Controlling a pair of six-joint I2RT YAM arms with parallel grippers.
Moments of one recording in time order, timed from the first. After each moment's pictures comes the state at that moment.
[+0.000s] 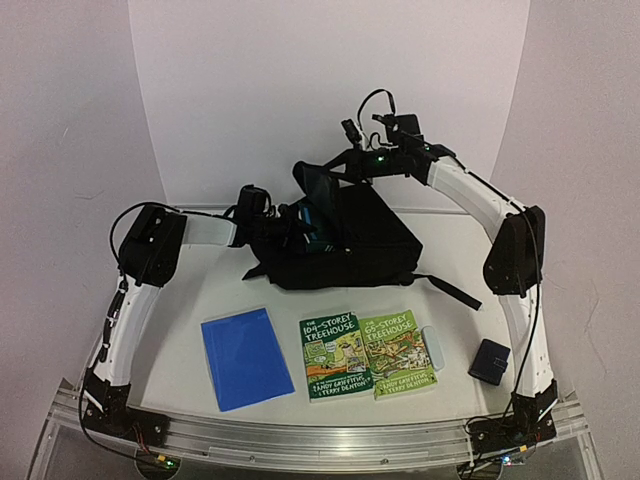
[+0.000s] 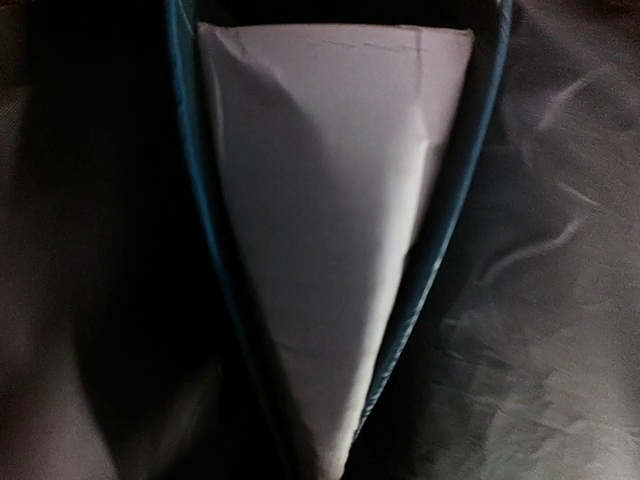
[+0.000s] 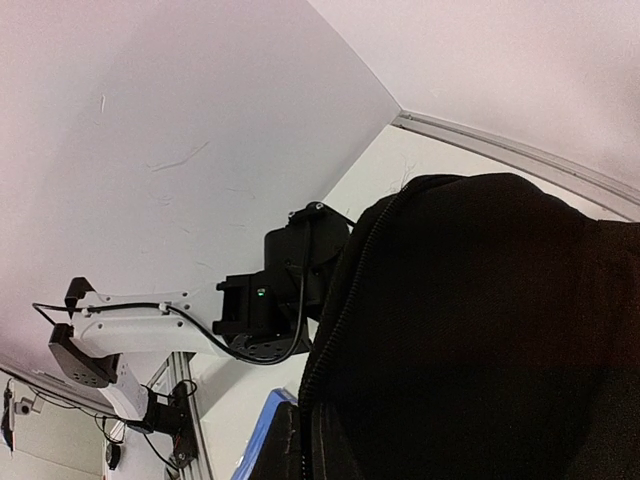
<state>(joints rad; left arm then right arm) -0.47 2.48 1.85 0.23 0.75 -1.30 0.49 2.32 2.37 -0.47 -0.80 0.42</state>
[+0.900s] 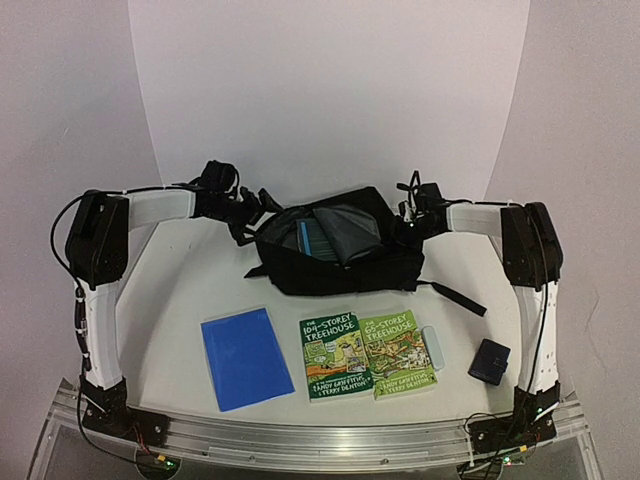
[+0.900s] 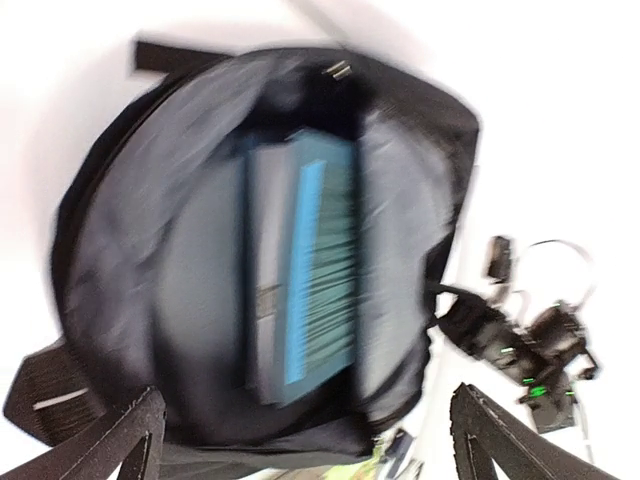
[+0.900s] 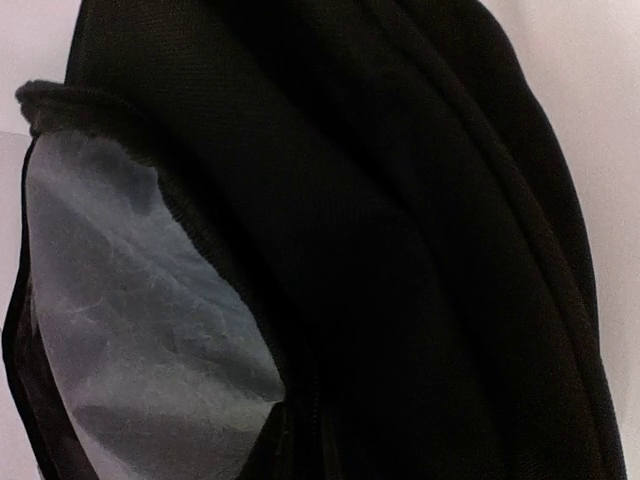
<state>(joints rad) -0.39 2.09 1.66 -0.27 0.51 -0.95 0.30 2.26 1.72 -0.34 -0.34 0.50</state>
